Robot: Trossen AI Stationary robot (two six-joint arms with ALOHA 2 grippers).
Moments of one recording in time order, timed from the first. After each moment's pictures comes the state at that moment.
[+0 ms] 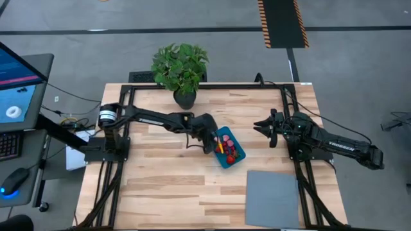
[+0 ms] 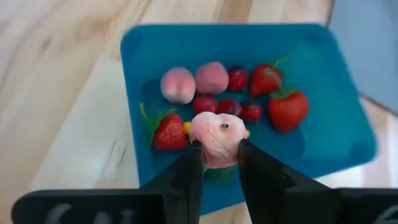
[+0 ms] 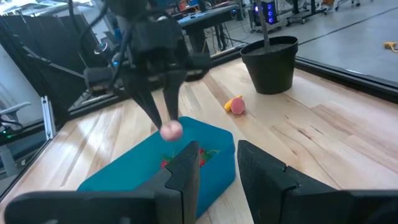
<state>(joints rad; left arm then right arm) 0.09 1.86 1.26 -0.23 0.10 -0.32 -0.42 0.22 0.00 0.06 -0.29 0.21</state>
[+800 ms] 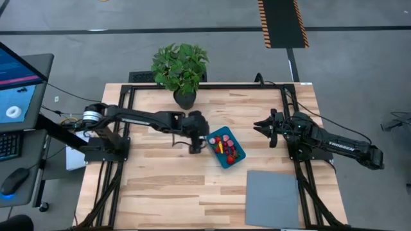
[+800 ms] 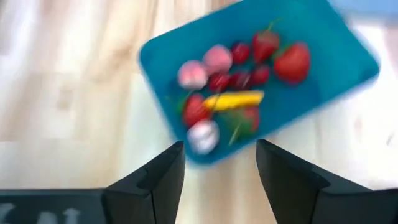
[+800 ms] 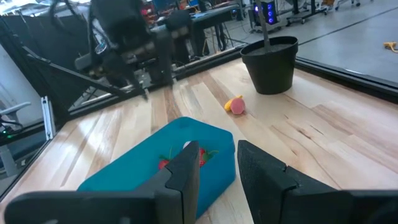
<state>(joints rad) 0.04 1.73 1.26 -0.42 -0.04 0.01 -0.42 0.22 0.00 0.06 -0.29 0.21</state>
